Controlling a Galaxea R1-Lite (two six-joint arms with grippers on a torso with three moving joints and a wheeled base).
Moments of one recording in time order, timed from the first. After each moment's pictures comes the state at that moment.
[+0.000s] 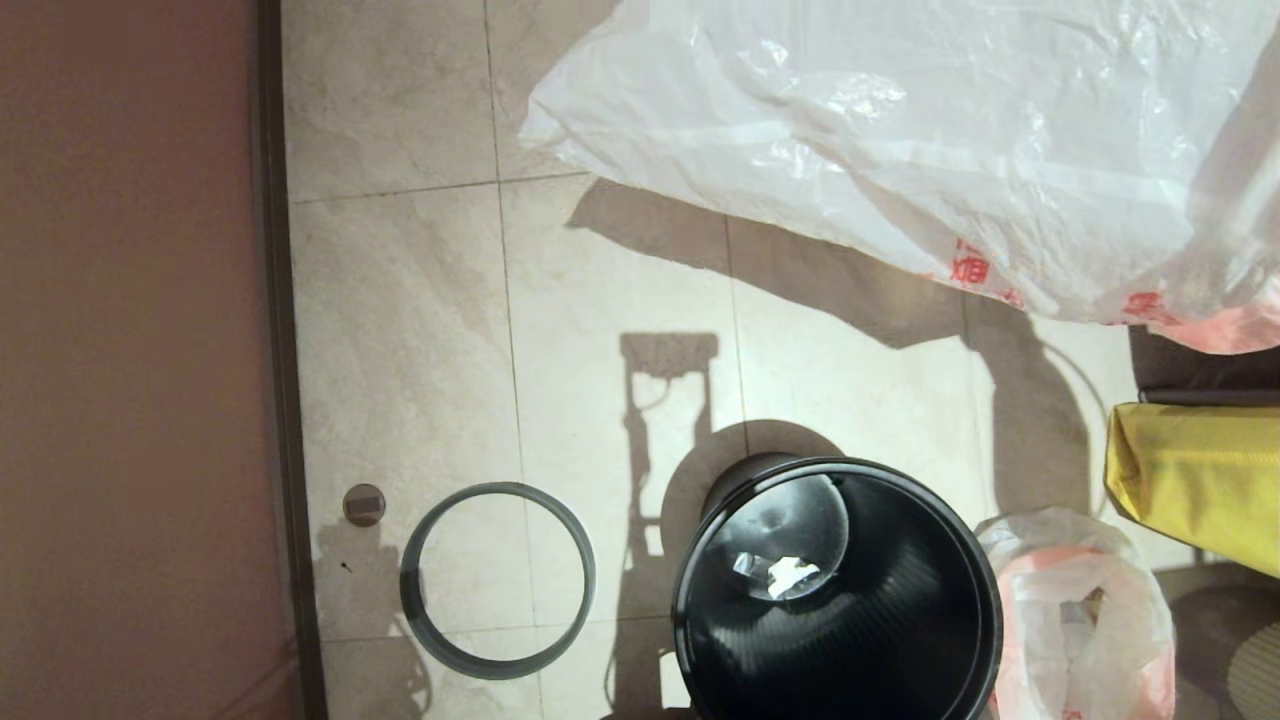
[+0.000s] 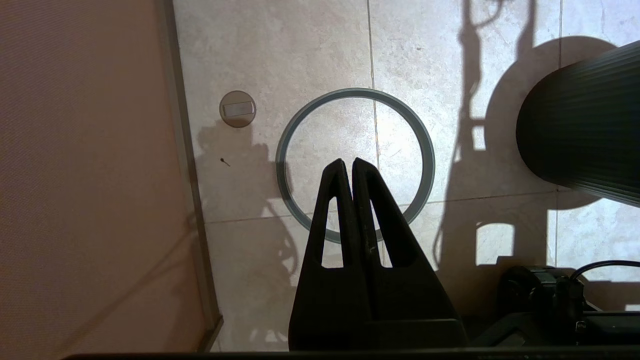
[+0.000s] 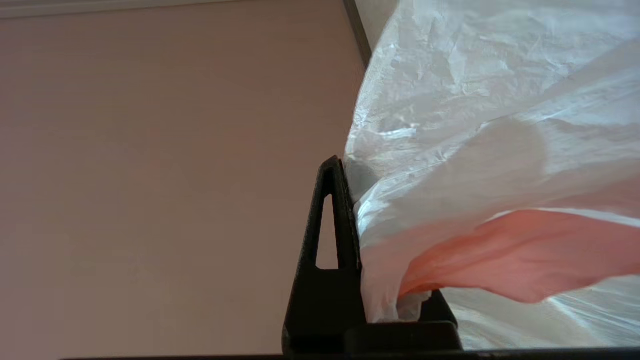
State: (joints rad) left arm 0.00 0.00 0.00 0.01 -0.01 -0.01; right arm 0.26 1.19 -1.58 0.00 0.50 0.99
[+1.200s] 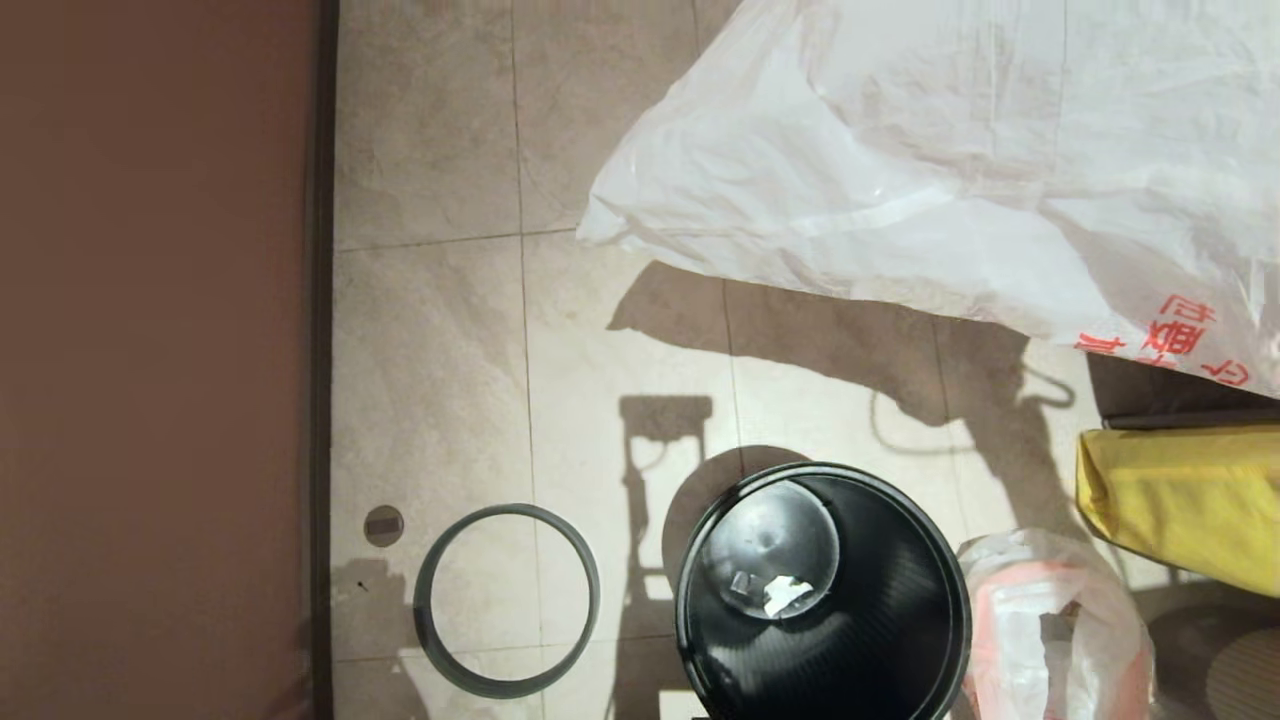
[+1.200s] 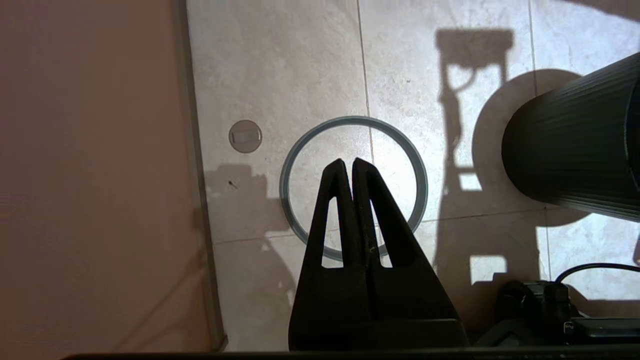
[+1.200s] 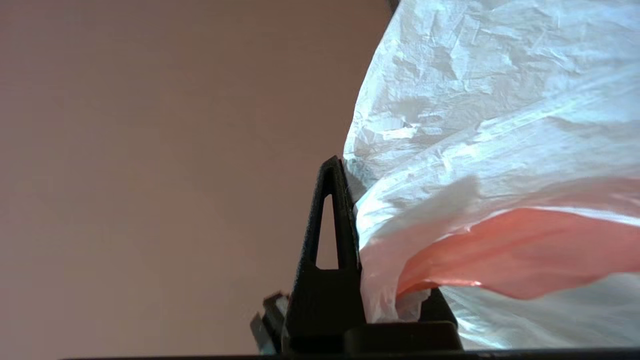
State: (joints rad) left arm 0.00 0.00 0.00 0.01 -0.01 0.00; right arm 0.26 0.96 -1.67 0.37 0.51 0.99
